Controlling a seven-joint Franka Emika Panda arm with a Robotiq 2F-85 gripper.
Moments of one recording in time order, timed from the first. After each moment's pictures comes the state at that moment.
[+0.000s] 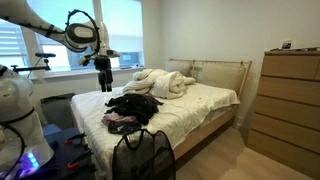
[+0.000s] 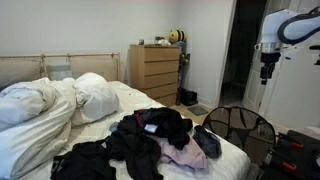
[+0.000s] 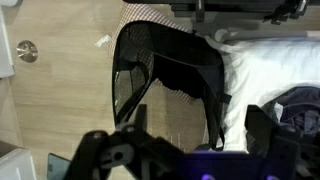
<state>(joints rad) -0.10 -0.62 0.00 -2.63 -0.26 1.98 -0.03</state>
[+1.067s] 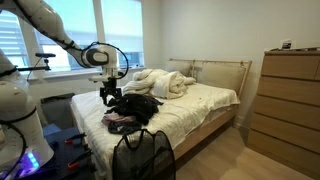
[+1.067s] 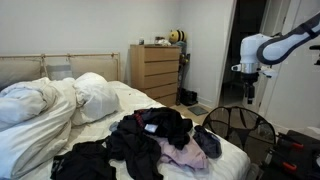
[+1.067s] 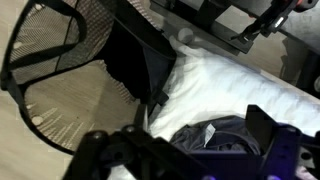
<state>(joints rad) 0.09 -0.28 -0.03 -2.63 -0.16 2.22 -0.33</state>
